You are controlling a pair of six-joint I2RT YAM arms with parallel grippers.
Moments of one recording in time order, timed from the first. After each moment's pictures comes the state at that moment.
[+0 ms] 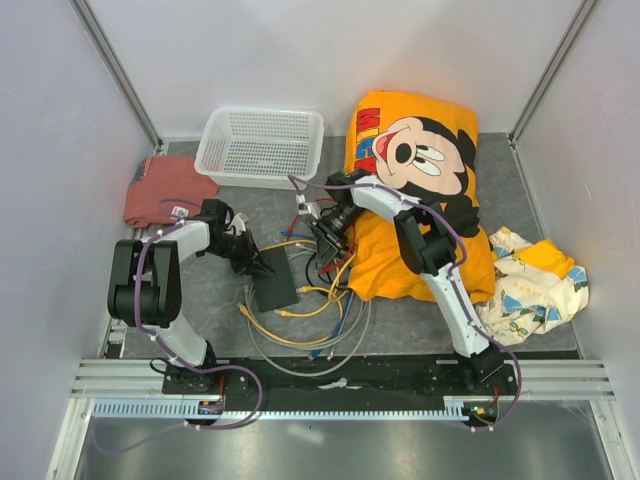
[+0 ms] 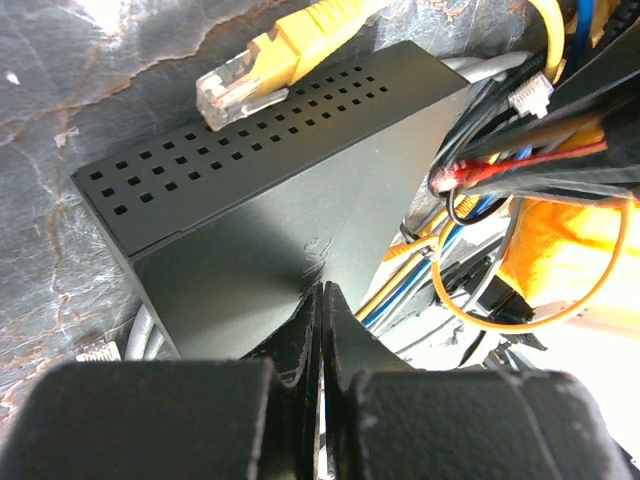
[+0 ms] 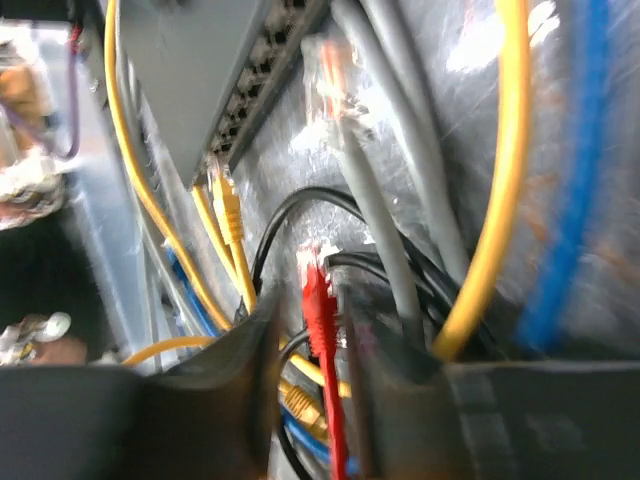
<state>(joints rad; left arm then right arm) -0.05 1.69 0.89 -0.57 0.66 -0.46 0.56 2.55 2.10 -1.24 -0.95 -0.46</state>
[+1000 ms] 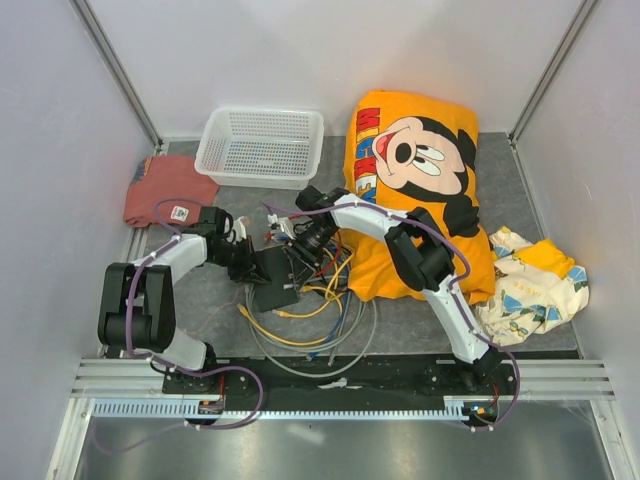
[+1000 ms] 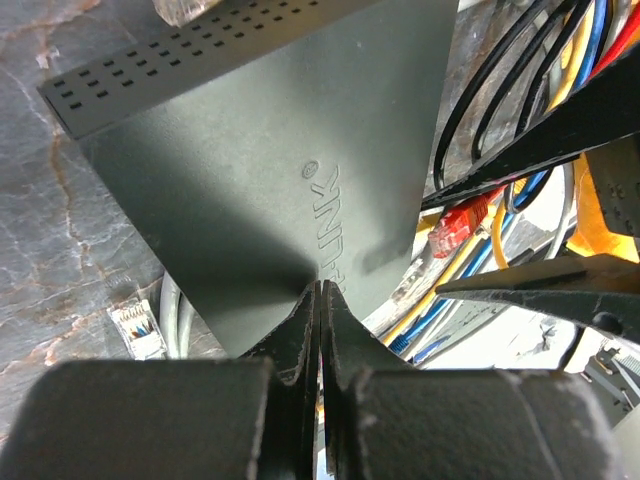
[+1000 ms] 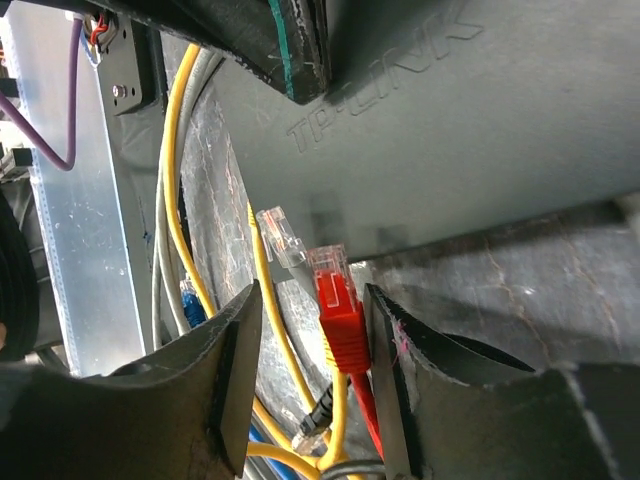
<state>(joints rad) -0.07 1.52 0.78 -0.54 0.60 -0.32 0.75 2.37 1.89 -0.93 -0.93 -0.36</state>
